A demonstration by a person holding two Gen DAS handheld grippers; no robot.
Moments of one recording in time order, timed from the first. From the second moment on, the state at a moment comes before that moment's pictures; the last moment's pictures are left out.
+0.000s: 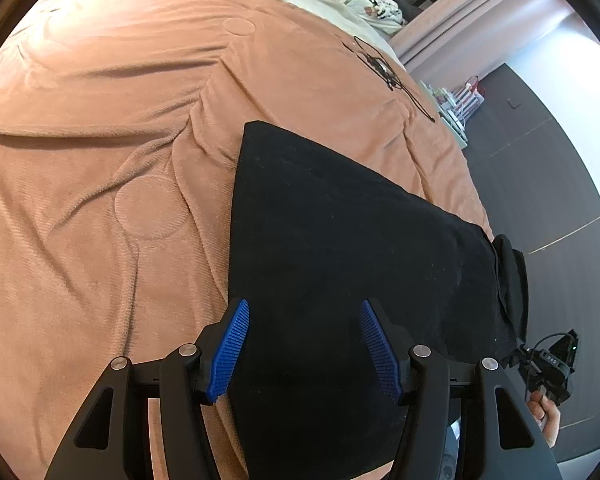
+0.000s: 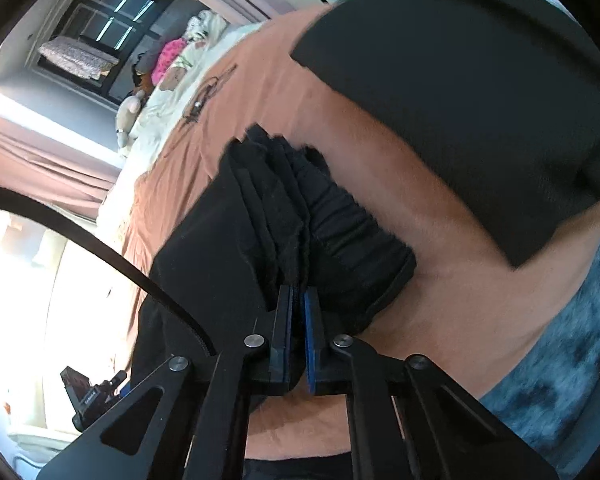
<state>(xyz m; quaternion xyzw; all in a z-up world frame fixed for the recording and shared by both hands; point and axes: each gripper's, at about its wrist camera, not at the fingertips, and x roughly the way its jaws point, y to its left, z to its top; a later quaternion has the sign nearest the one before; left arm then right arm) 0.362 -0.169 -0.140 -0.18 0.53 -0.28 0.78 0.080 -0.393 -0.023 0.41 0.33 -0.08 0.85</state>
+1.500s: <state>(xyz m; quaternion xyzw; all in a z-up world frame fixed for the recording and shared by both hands) 0.361 -0.172 -0.152 -0.17 0.55 -0.28 0.77 0.057 -0.392 -0.022 0.36 0.36 -0.07 0.86</state>
